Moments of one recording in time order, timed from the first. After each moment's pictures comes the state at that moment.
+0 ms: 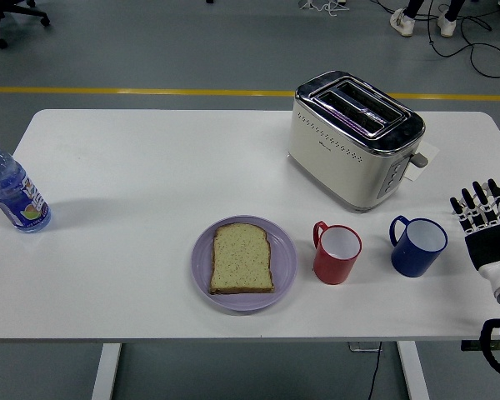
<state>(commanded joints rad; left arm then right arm) -0.08 0.01 -0.15 -0.21 0.44 0.07 0.05 0.07 -0.13 1.51 1.22 -0.23 0.01 0.13</state>
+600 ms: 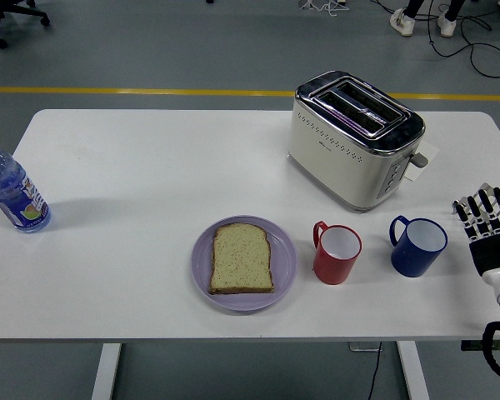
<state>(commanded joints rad) -0.08 0.01 -0.15 -0.21 0.44 0.07 0.05 0.07 -0.12 1.52 1.21 -0.22 -0.01 0.13</state>
